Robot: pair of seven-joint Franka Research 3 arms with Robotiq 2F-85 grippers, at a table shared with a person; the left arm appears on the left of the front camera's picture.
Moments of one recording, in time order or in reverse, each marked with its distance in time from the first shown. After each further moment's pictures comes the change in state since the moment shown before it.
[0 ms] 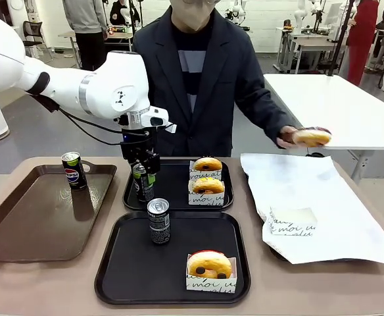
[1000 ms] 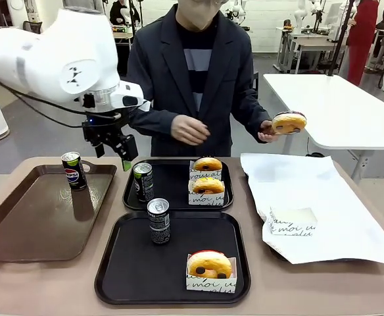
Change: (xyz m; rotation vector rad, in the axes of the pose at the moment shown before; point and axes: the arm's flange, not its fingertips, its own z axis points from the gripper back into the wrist) left arm -0.105 -0.031 0.088 0.146 -0.088 0.195; right arm 0.000 0.000 0.000 0.000 0.000 0.000
